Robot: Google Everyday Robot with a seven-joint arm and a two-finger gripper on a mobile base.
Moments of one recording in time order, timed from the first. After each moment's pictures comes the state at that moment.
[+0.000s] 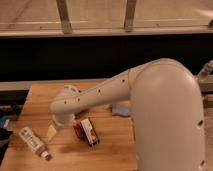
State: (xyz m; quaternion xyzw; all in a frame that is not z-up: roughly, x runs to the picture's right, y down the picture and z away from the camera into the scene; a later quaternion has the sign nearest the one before) arm -0.228 0.218 0.729 -0.39 0.03 0.42 0.82
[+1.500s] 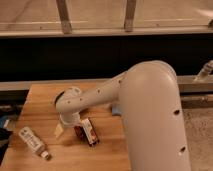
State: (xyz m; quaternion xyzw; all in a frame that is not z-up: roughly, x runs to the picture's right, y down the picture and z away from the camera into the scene) arm -0.201 0.228 0.776 -0.38 0.08 0.45 0.81
